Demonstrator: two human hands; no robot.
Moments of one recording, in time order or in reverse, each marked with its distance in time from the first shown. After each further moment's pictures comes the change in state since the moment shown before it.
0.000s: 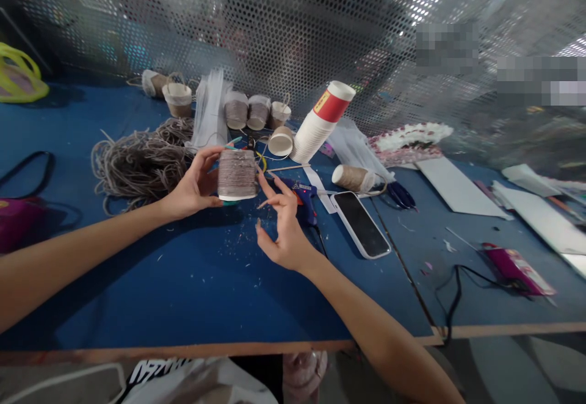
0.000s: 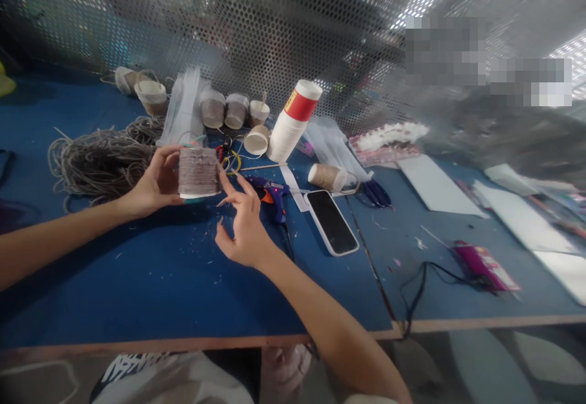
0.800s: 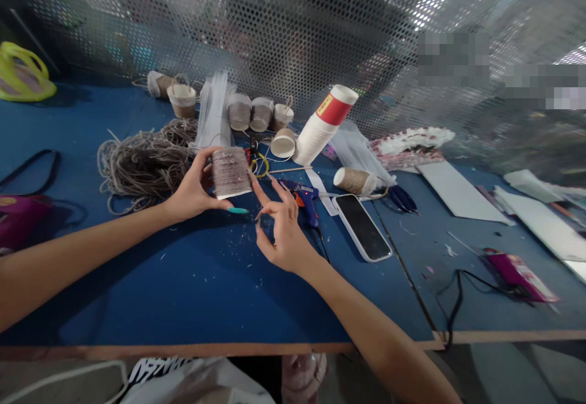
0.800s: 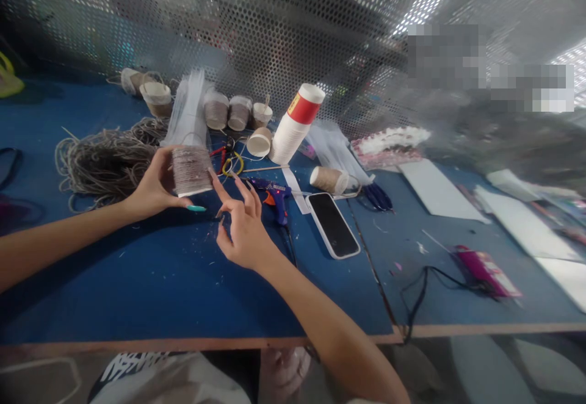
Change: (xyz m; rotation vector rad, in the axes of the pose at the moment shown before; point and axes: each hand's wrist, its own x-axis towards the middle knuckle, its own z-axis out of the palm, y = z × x) left_hand -0.005 0.005 0.004 0.239 0.143 0.003; right_hand -0.001 -0.003 -0.001 -0.164 -0.060 -0.046
